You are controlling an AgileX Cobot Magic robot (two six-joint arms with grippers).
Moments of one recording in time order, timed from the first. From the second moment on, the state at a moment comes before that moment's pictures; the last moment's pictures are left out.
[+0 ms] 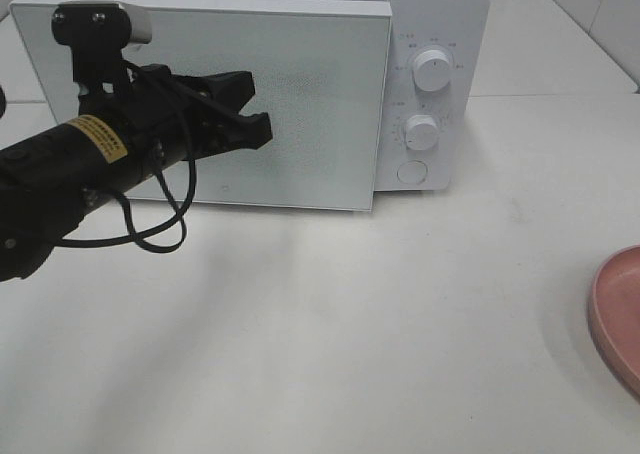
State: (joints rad) left arm -0.63 1.77 -0.68 0.00 -0.92 -0.20; right arm 0.06 0.00 -0.50 0.03 1.01 0.00
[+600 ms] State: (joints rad) left arm -0.65 1.89 -0.92 -0.13 -0.88 -0.20; right arm 0.06 0.00 -0.50 0.03 1.01 0.00
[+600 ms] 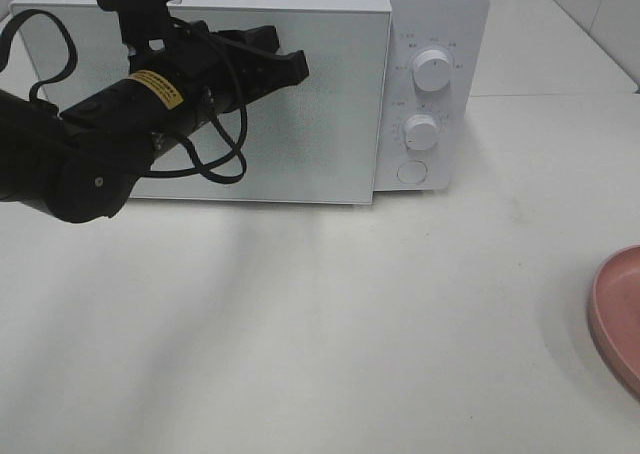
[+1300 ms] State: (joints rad) left arm -0.68 2.00 -1.05 -0.08 -0.87 -0.17; right arm 0.06 0.00 -0.50 0.03 1.01 0.00
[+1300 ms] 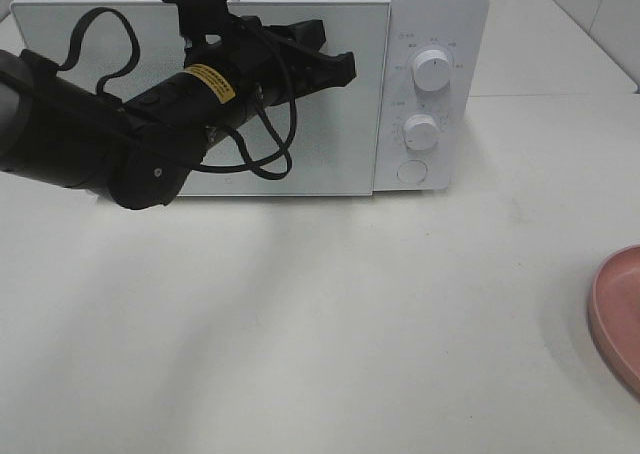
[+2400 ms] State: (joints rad) left arm -0.79 1.76 -1.06 -0.06 -0.17 -0.09; right arm 0.06 0.00 -0.50 0.03 1.01 0.00
